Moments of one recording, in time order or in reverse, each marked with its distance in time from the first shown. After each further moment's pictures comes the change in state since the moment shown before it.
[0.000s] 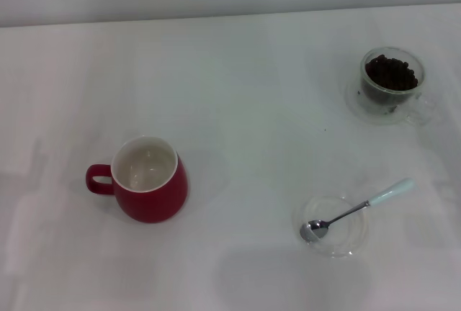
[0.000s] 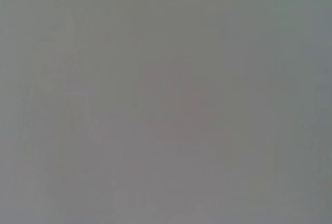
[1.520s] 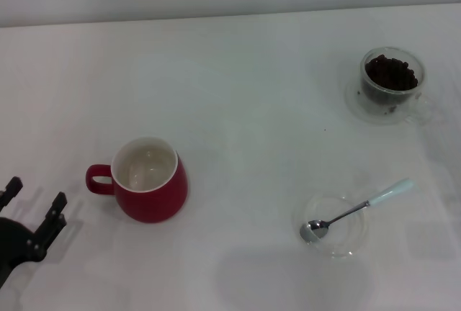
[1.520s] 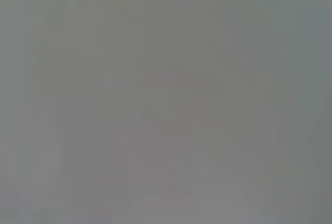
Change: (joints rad) left arm 0.048 0.001 0.053 -0.164 0.365 -0.160 -0.273; right arm -0.038 0.000 -0.062 0.032 0.000 -0.035 -0.051
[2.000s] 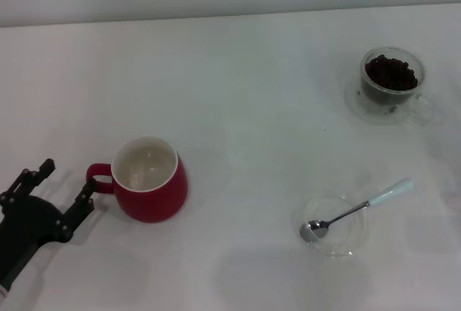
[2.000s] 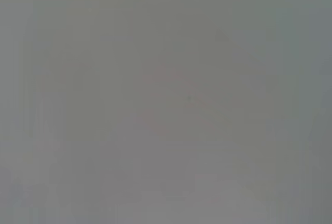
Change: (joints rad) left arm -0.086 0.000 0.003 0.008 0.052 -0.079 -0.009; right arm 0.015 0.001 0.005 0.007 0.000 -0.046 0.000
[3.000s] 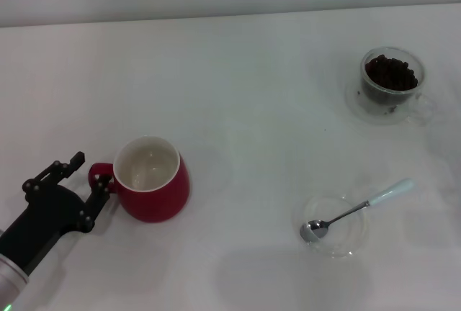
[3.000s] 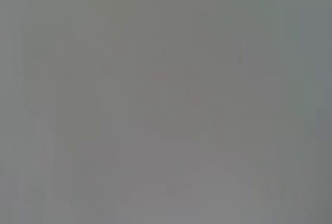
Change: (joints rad) left arm -0.036 -0.002 -0.002 0.056 0.028 -0.062 0.056; right arm 0.016 0.001 0.003 0.009 0.008 -0.030 0.000
